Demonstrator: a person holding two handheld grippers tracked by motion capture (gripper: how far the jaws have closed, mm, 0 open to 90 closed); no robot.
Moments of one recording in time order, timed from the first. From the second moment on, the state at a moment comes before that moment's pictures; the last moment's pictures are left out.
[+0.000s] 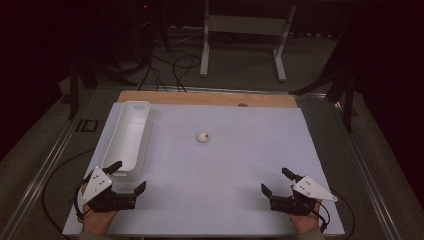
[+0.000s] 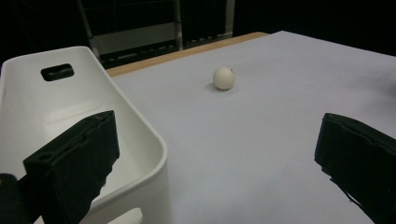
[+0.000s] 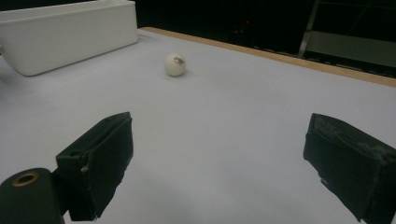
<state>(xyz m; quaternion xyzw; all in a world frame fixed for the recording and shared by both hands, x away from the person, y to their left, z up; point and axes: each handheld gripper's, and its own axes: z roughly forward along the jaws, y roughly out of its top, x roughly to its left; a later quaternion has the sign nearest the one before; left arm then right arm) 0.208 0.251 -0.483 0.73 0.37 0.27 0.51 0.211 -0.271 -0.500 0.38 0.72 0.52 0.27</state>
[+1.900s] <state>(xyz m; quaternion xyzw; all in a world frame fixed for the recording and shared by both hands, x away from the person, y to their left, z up) 0.247 0.220 -0.451 0.77 0.36 0.22 0.47 0.213 -0.269 -0.501 0.38 0.73 0.51 0.26</state>
